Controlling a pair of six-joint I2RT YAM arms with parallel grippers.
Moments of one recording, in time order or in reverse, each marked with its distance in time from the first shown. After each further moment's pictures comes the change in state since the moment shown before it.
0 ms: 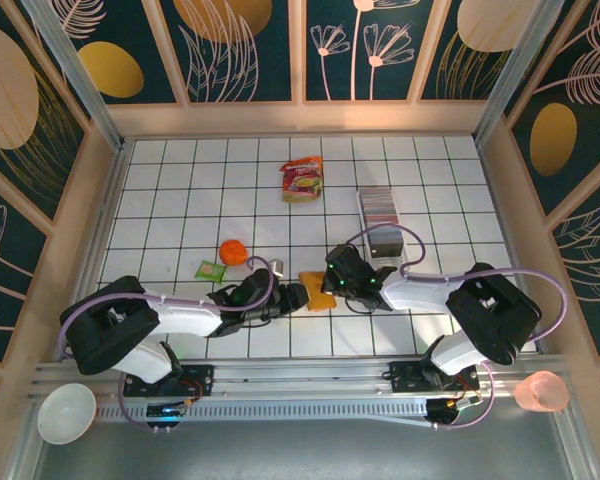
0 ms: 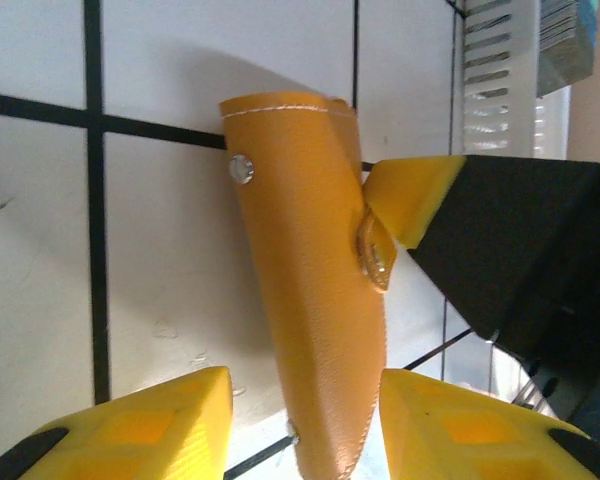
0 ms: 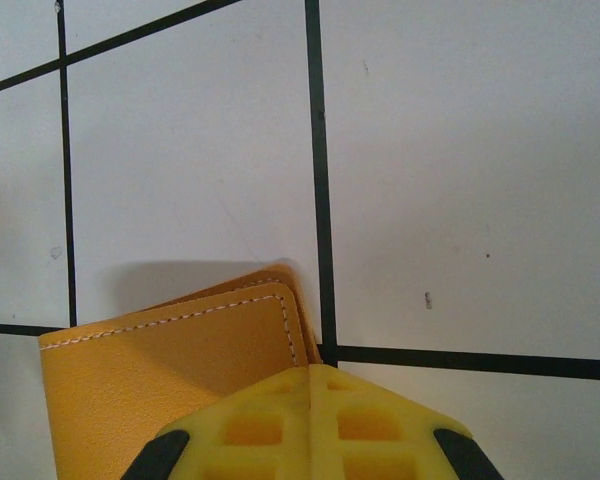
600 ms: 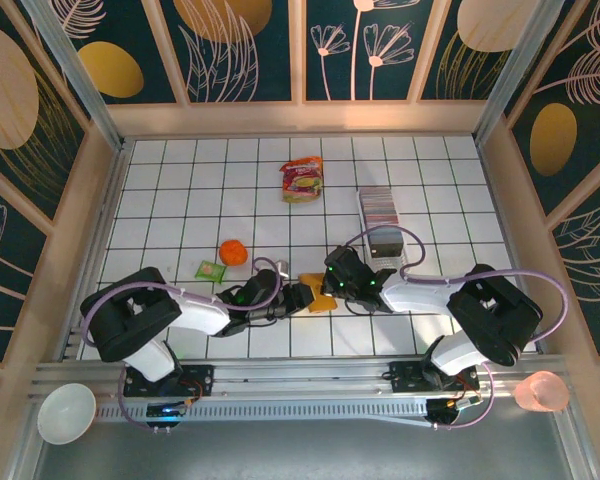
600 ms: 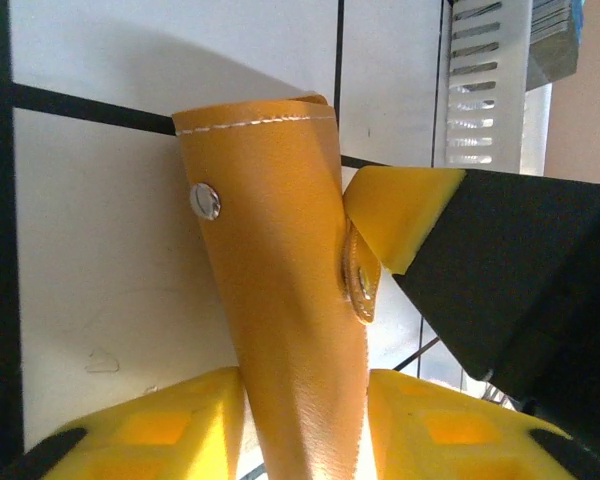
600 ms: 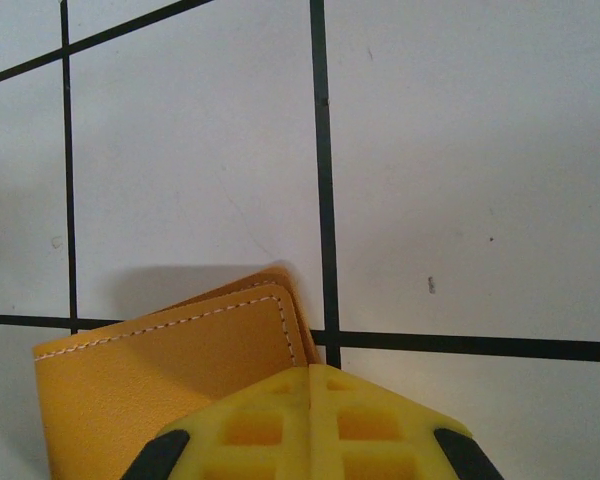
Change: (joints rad) left arm 0.000 0.125 0.003 0.162 0.051 -0.058; right arm 0.019 -0.008 -0.010 0.003 0.016 0.008
